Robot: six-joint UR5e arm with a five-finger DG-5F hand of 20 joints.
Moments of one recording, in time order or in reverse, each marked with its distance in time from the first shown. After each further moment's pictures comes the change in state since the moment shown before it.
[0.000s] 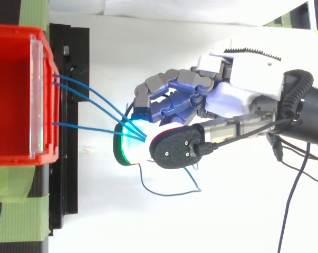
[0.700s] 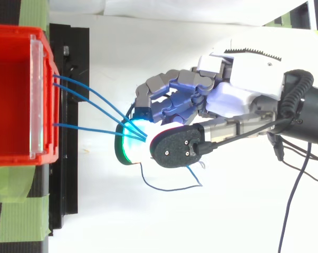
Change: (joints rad) arm 0.000 0.001 0.000 -0.012 0.001 0.003
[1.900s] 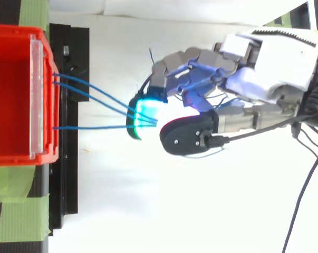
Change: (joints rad) arm 0.005 0.067 0.002 -0.049 0.091 -0.284
